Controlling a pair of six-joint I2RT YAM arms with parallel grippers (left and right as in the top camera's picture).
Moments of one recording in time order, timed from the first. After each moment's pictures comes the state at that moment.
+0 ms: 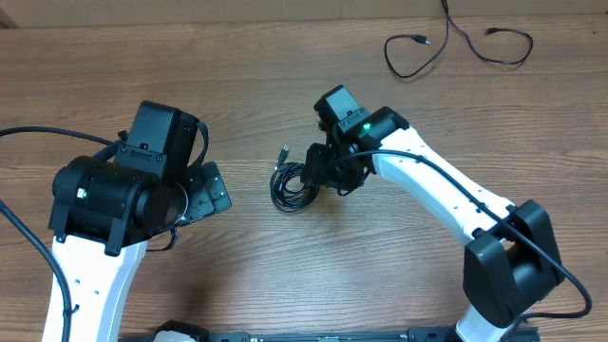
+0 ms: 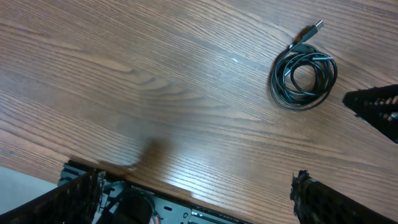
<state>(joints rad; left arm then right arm) -0.28 1.28 1.65 -1.69 -0.15 -0.67 0.59 1.84 1.44 -0.90 -0.33 0.66</state>
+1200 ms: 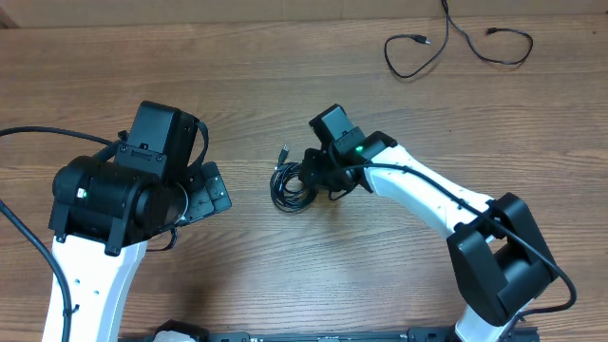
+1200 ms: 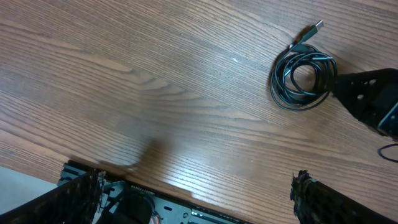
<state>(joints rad) -0.28 1.28 1.65 -1.69 -0.15 -0.67 0.62 1.86 1.27 -0.56 -0.25 0.75</state>
